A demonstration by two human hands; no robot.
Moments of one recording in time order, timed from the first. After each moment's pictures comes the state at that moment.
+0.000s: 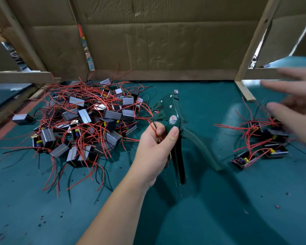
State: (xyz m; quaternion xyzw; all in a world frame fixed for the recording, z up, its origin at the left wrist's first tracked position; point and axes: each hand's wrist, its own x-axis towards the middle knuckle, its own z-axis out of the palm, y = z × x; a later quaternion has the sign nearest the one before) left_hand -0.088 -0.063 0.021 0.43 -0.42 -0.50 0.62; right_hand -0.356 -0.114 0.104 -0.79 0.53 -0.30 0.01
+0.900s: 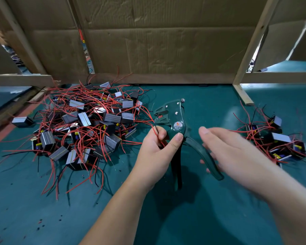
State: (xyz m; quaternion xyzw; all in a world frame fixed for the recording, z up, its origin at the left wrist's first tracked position) left_hand -0.089 -0.061 0.020 0.46 -0.47 -0.47 0.59; right_hand -0.247 -0.062 0.079 -0.66 0.57 -0.27 0.40
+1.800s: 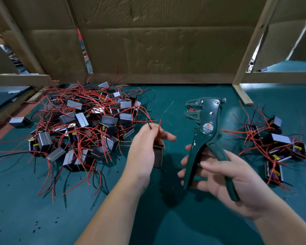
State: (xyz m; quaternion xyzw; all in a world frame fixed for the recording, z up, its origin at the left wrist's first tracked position) left_hand -0.085 -0.066 0.028 0.50 -0.42 -0.44 0.62; right_hand -0.260 -0.058 0.029 -0.39 0.31 -0.40 0.77
